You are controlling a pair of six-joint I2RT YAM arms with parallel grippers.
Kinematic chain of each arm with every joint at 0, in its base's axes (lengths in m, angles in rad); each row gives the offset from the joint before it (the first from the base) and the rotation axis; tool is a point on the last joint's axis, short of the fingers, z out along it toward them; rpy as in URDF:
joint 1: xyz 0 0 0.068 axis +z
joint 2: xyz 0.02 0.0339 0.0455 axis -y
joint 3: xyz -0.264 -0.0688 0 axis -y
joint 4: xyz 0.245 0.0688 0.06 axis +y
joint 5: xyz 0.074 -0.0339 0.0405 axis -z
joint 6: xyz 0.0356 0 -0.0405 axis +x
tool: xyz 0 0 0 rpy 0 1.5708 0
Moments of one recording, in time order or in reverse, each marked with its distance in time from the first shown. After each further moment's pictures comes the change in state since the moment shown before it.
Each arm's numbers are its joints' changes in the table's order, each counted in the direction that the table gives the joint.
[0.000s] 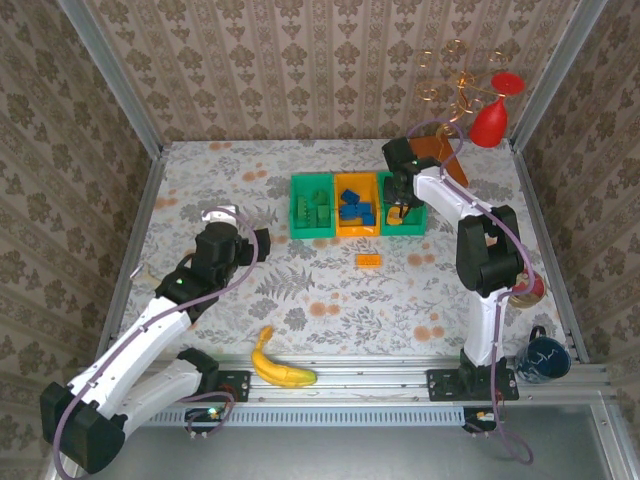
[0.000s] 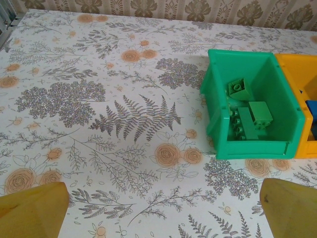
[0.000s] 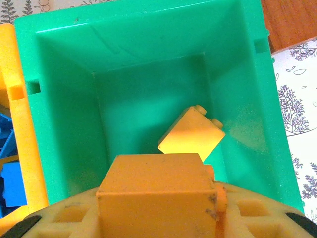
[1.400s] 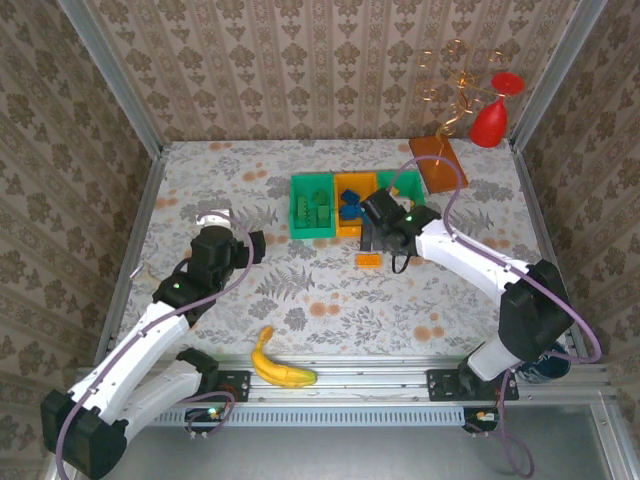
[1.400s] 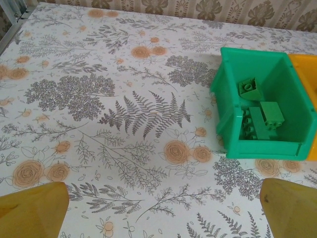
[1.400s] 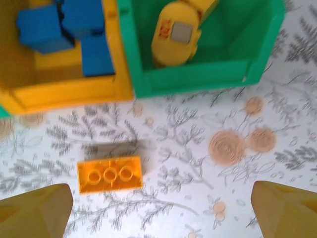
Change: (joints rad) left arm 0.038 0.035 -0.043 -0.008 0.008 -0.011; right arm 0.330 0.475 -0.468 0.052 0.112 0.237
